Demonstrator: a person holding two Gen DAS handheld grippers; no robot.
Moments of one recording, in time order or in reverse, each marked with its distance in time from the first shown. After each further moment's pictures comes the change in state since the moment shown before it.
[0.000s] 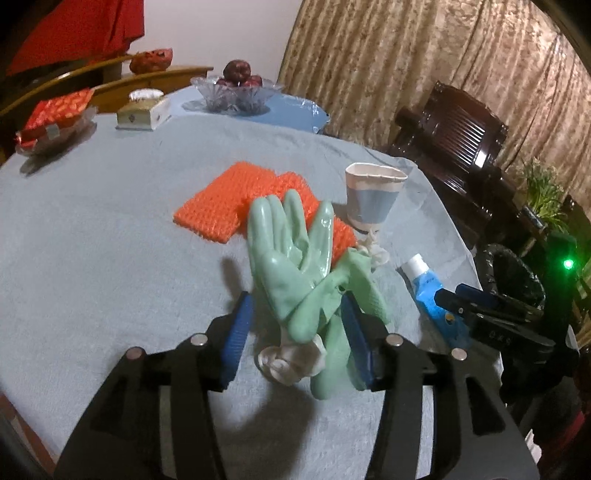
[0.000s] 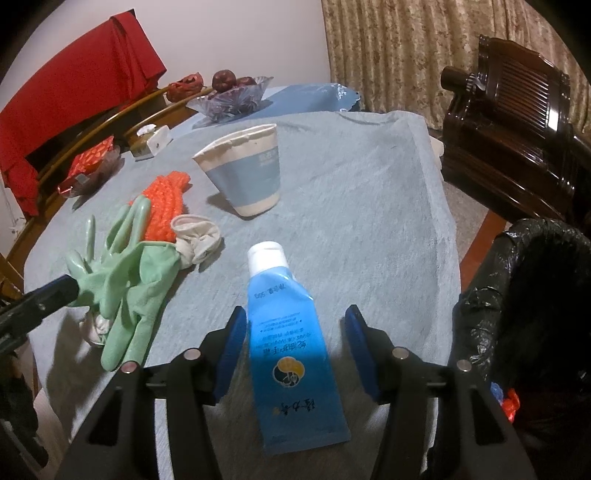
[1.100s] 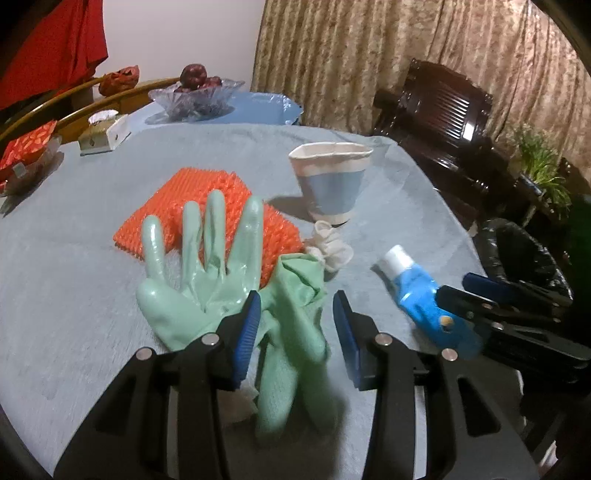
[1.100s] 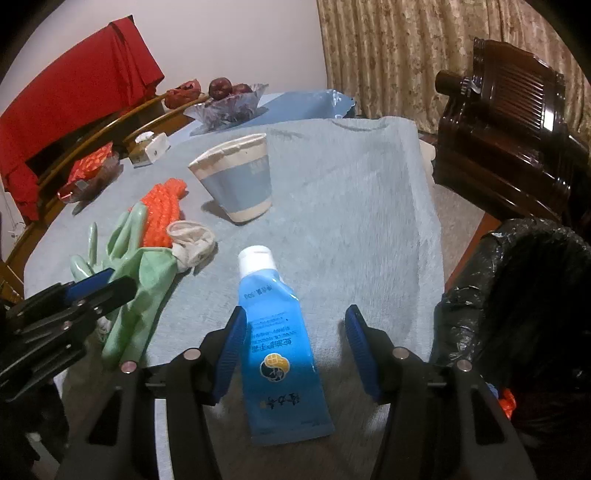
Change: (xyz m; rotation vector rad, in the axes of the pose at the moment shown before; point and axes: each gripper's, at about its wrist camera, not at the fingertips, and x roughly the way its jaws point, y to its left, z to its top) left arm 0.054 -0.047 0.003 0.122 0.012 0.010; right arm -0.007 -0.011 -0.003 0.006 -0.016 -0.003
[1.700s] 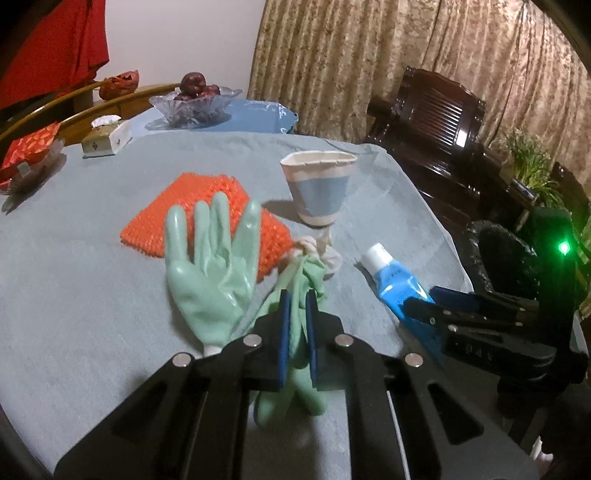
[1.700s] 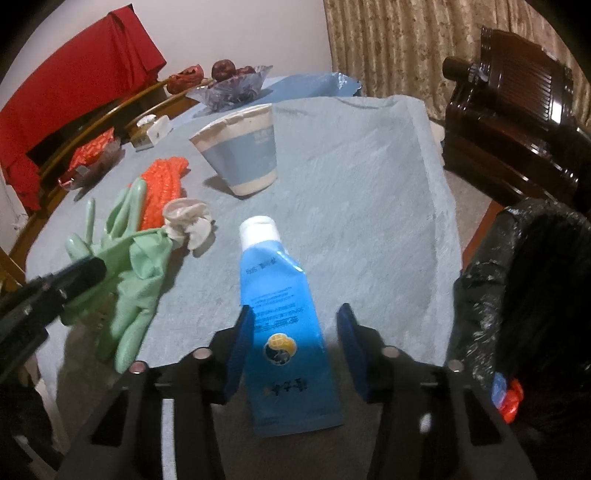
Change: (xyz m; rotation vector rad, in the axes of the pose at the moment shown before) left arm -0.028 -0.008 -0.011 0.004 -0.027 -0.027; right arm 0.009 0.001 -0.011 0.004 0.066 0.038
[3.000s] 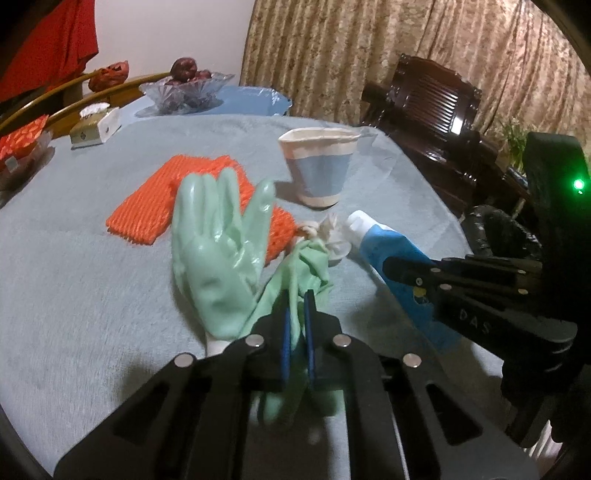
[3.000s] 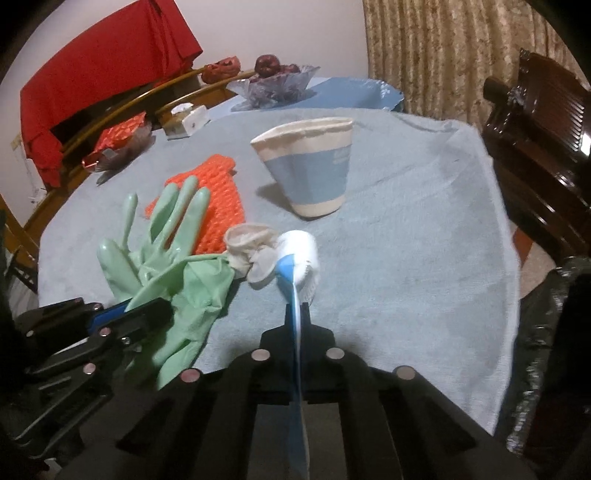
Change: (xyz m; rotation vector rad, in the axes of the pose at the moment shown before) left arm 0.014 0.005 -0.005 0.016 0.037 -0.031; right arm 0.006 0.040 0.024 -0.112 -0.019 0.046
